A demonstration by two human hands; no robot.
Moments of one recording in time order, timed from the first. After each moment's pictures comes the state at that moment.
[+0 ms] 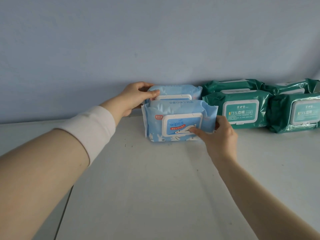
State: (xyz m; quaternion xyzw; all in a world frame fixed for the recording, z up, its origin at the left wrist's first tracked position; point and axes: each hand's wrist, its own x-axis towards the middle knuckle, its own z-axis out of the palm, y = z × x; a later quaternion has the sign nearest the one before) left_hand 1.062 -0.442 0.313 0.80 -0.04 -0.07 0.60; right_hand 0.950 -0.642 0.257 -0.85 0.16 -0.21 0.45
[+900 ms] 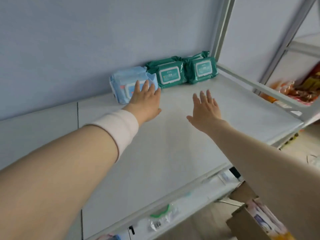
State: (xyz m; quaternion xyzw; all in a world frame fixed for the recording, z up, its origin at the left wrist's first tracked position) left_hand 0.801 -0.517 0.353 0.93 -0.33 0.06 -0.16; right_hand 0.717 -0.674 0.320 -0.98 0.19 -0.02 0.02
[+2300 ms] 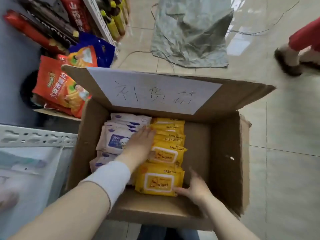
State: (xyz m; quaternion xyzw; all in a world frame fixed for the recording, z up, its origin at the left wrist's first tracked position) left_hand 0.397 -1.078 -0.204 0.63 -0.69 -0.31 -0.19; right_hand 0.191 -1.011 -0.219 -0.47 0.65 0.17 0.57
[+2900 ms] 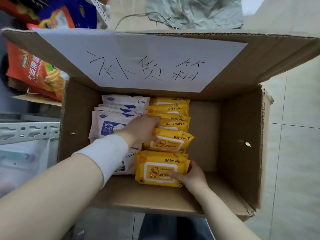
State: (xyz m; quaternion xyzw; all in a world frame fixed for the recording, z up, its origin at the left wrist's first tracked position) left_hand 0.403 -1.106 -0.252 0.56 -0.70 -0.41 -0.18; right_hand 0.208 -0.991 -0.269 -0.29 0.69 0.01 0.66
